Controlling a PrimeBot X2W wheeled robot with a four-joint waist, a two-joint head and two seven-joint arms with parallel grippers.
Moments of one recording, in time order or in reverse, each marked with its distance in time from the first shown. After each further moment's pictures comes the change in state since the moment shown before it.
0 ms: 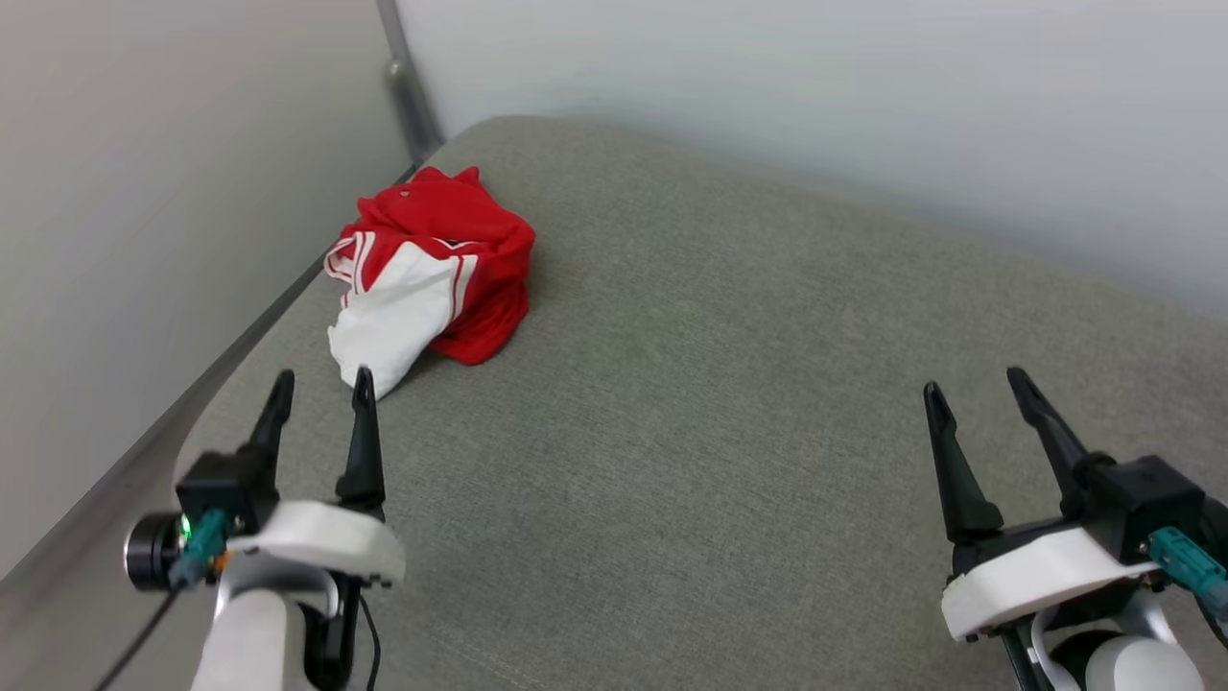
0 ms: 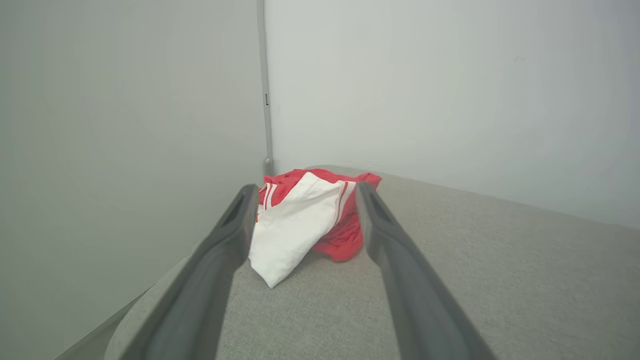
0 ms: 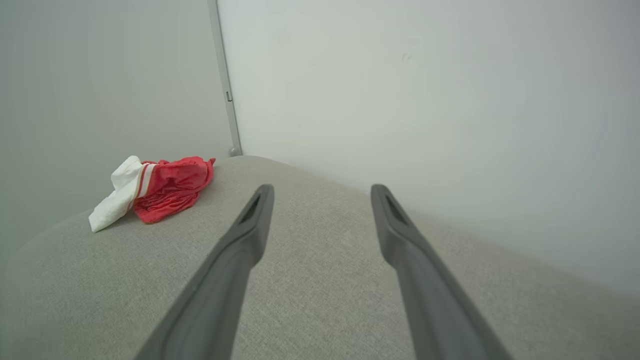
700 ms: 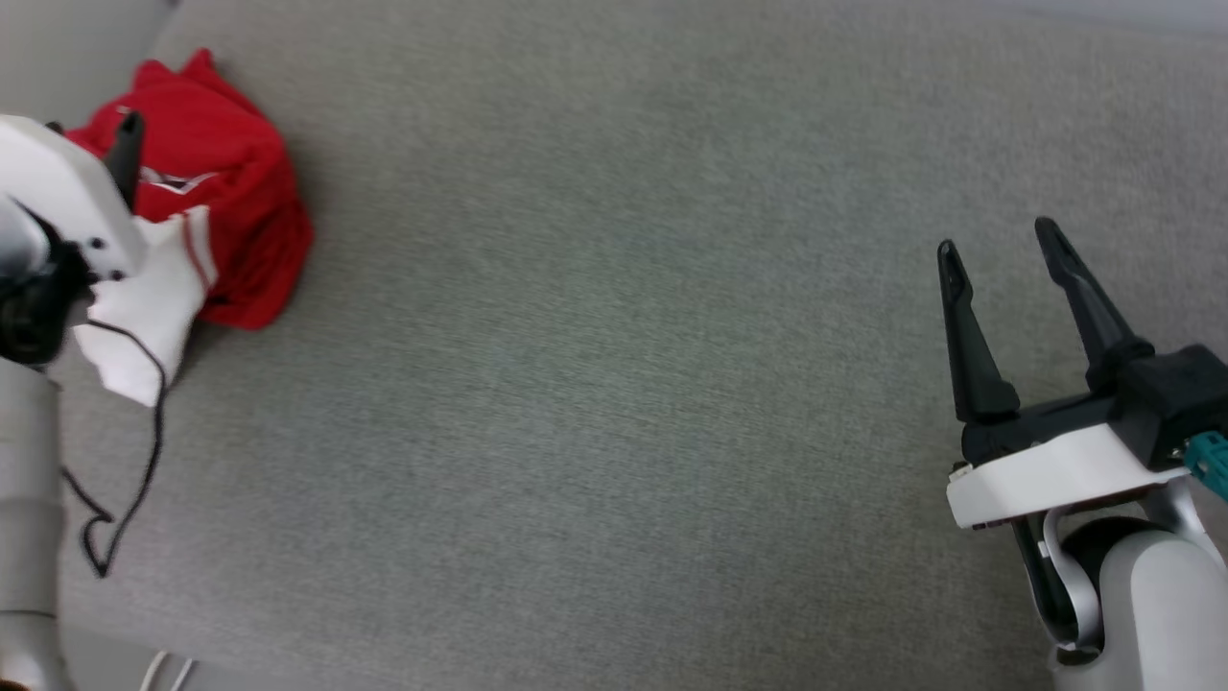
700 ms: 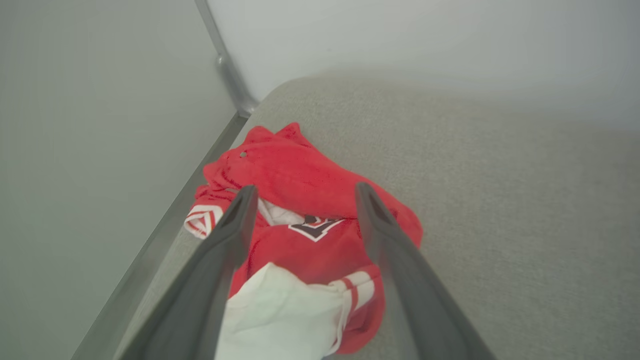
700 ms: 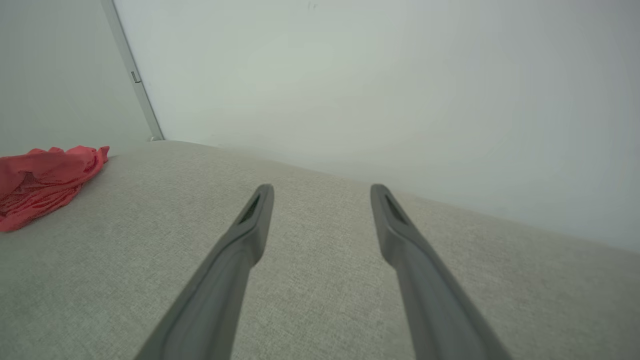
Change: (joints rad) left arm -0.645 0.363 -0.029 0.341 -0.270 -0.025 0.647; right arm -0.189 0.000 0.021 -0.057 -0.058 0.000 0.008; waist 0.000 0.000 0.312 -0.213
